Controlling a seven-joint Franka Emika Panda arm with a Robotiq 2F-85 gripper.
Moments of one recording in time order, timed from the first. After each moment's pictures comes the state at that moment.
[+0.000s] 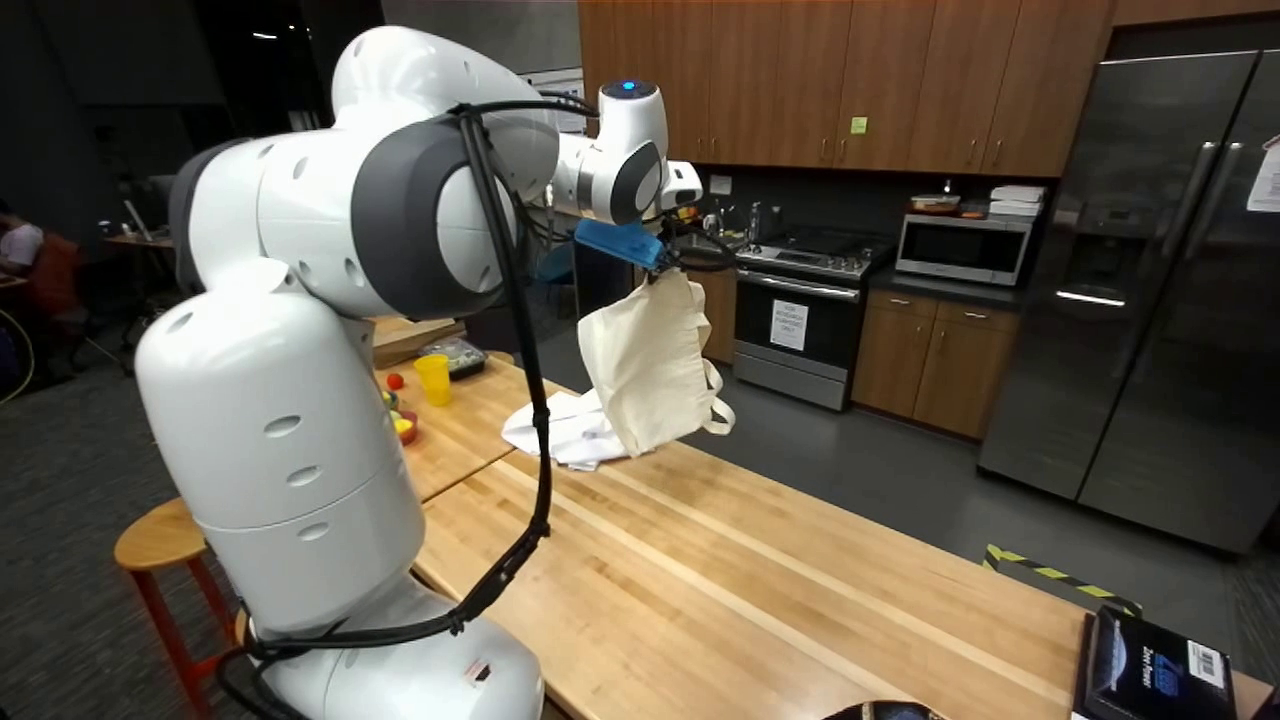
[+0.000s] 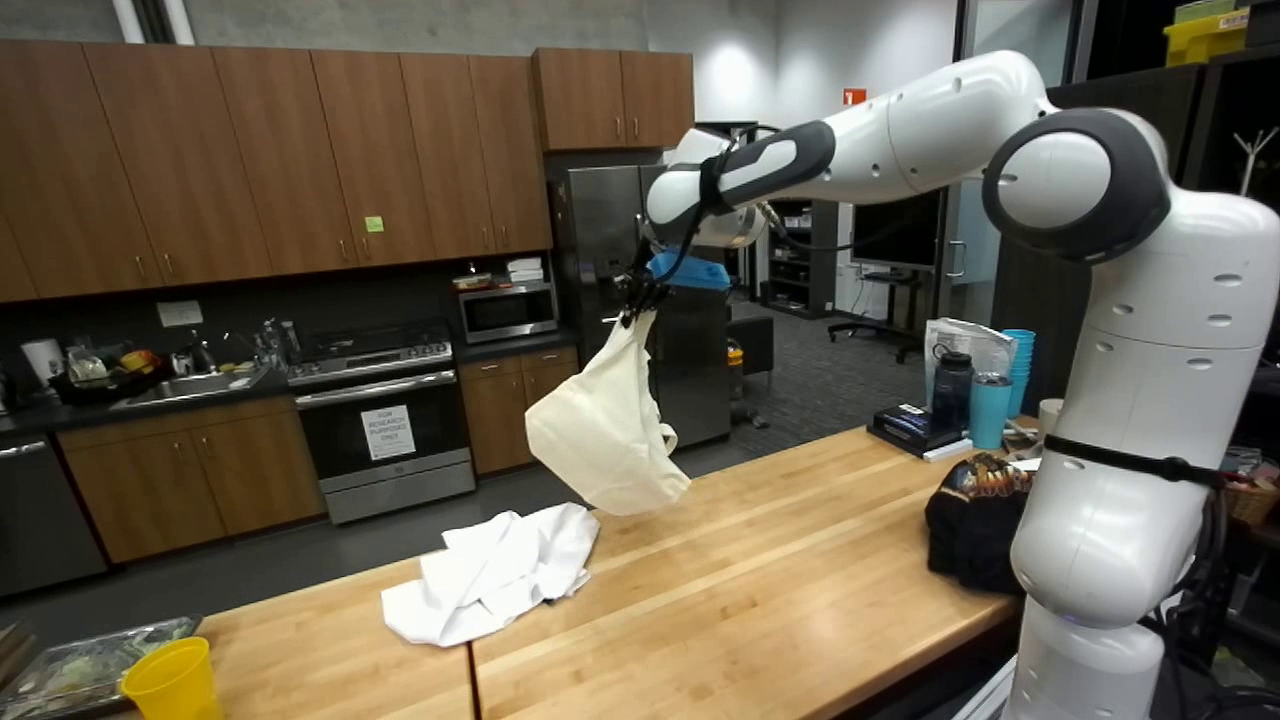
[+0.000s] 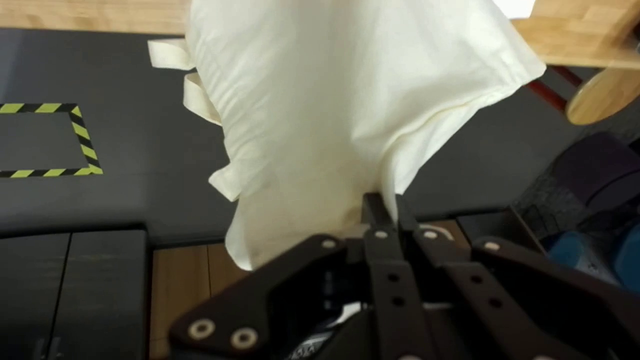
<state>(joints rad) 0.06 -0.06 0.09 -1.88 0.19 2.39 0.14</state>
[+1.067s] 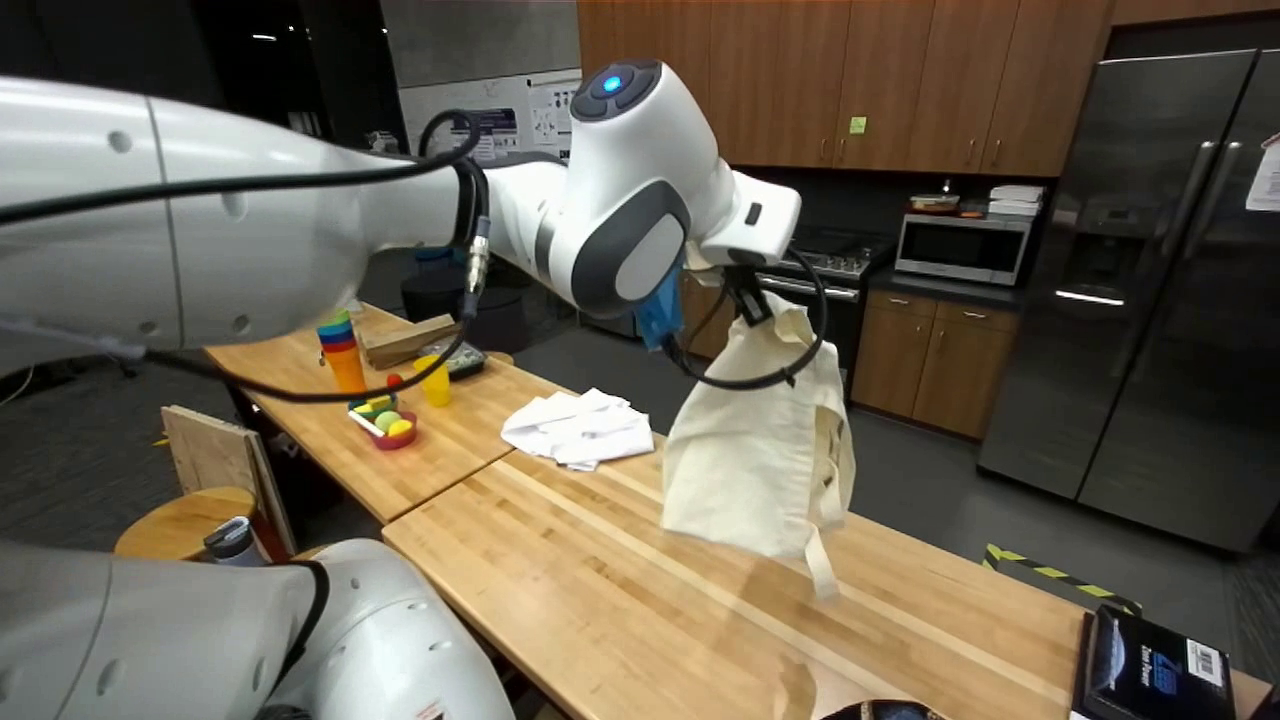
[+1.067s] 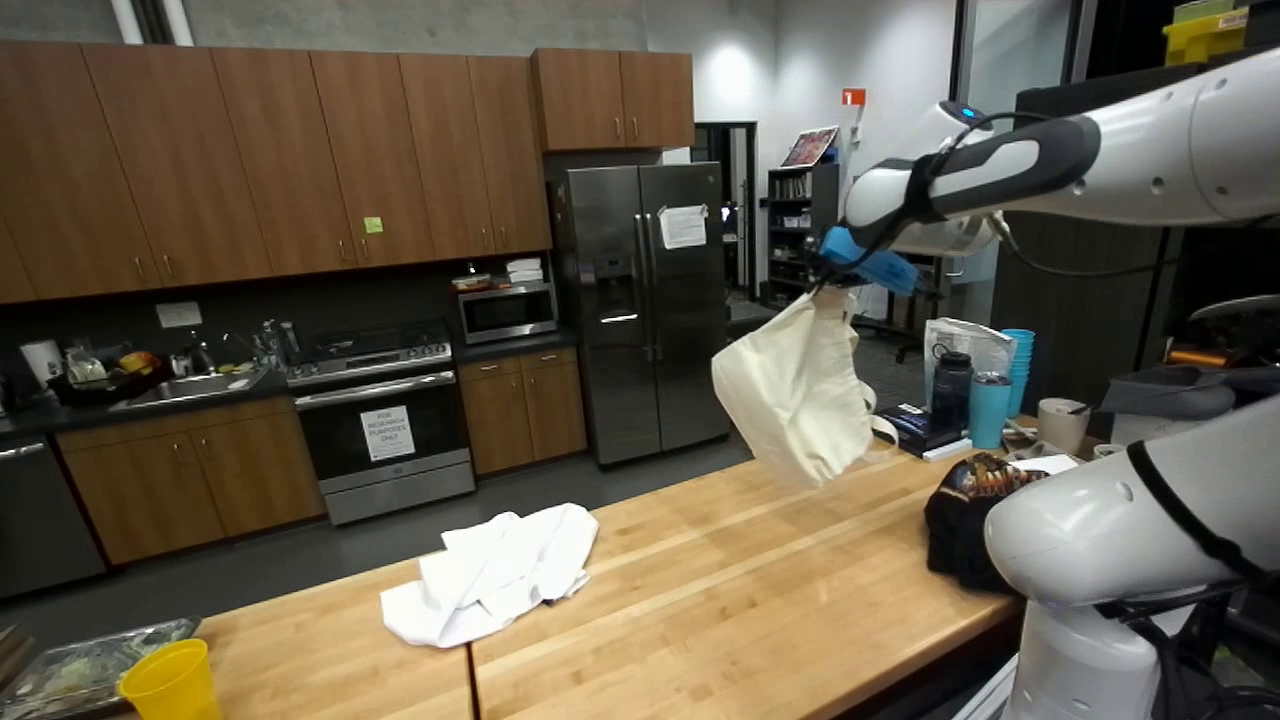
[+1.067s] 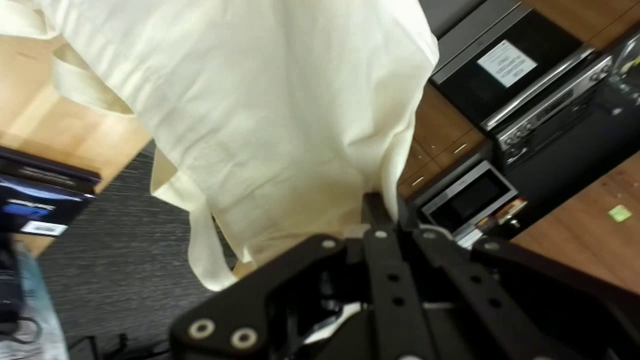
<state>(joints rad) -0.28 -0.79 -0.03 -2.57 0.18 2.59 0.50</state>
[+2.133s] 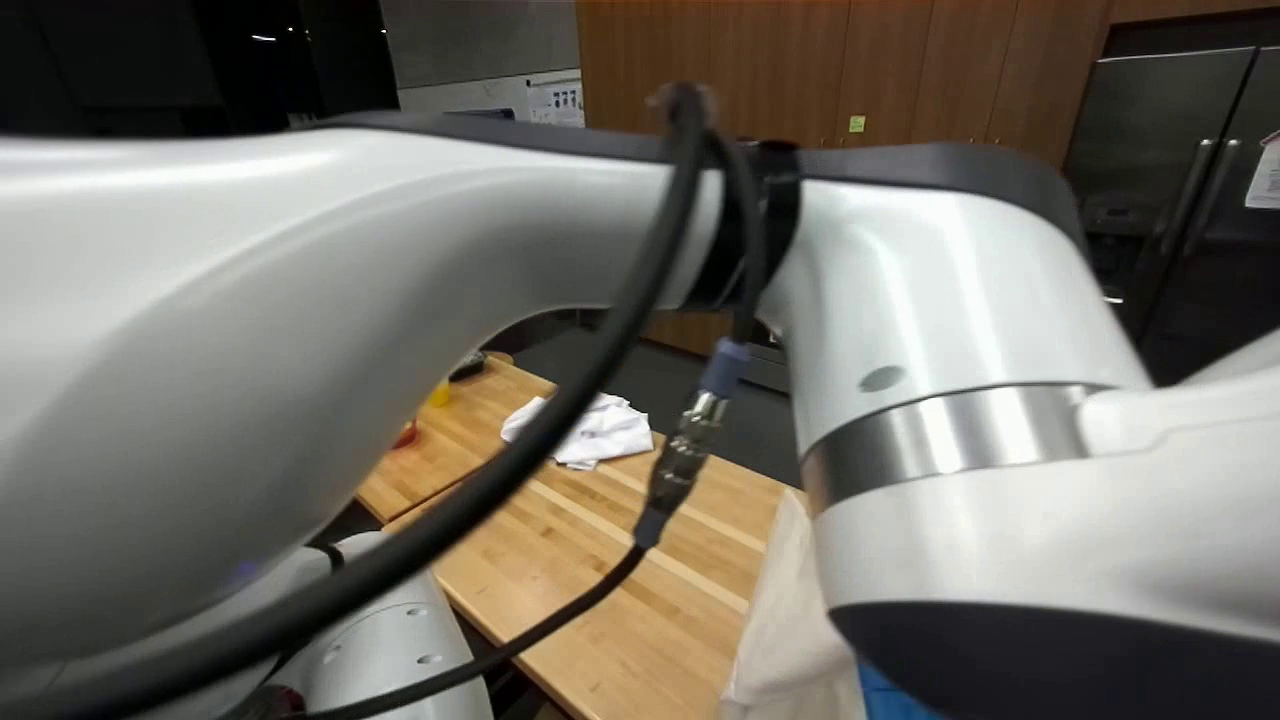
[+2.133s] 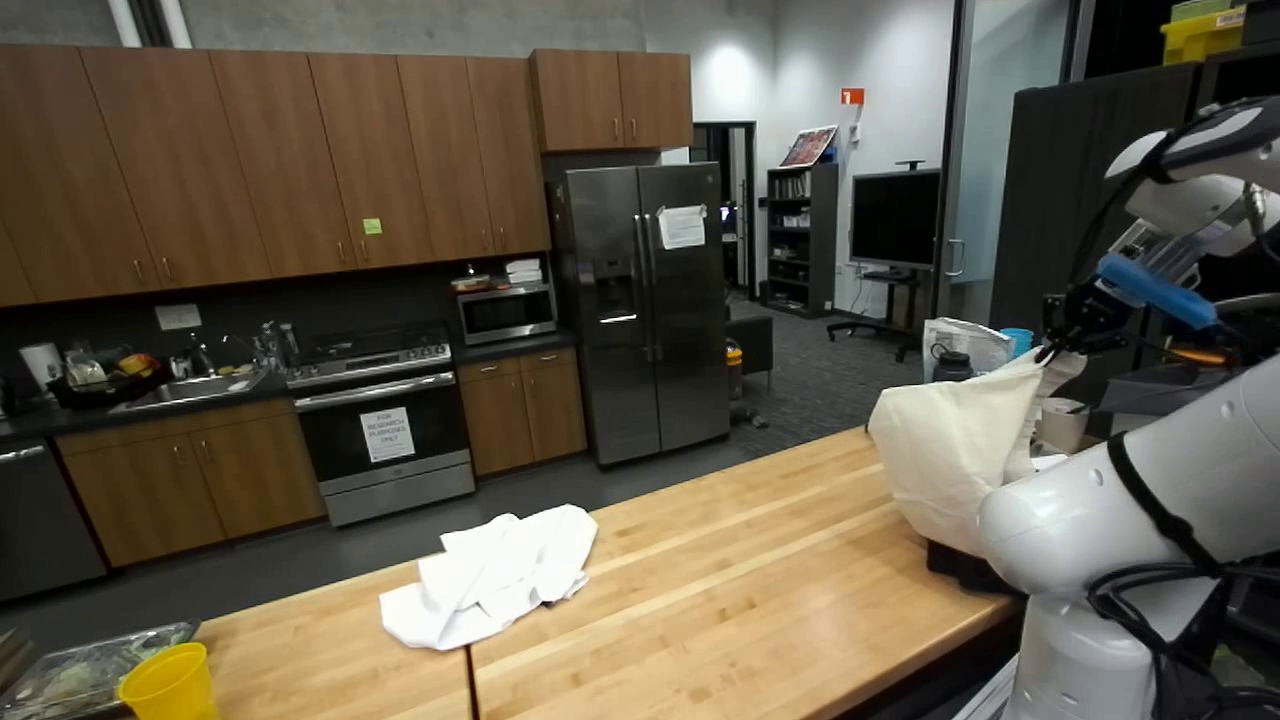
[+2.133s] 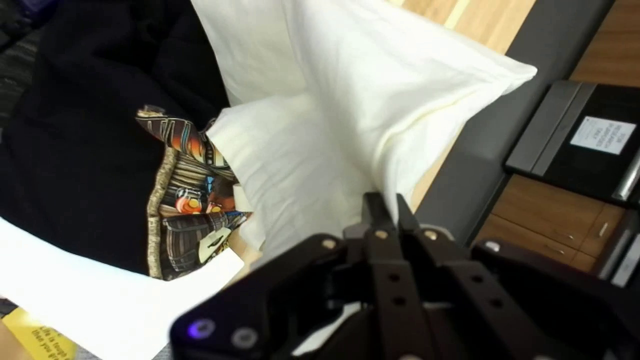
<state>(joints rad) -0.43 -0.67 -0.78 -2.34 0.12 1.85 -0.01</state>
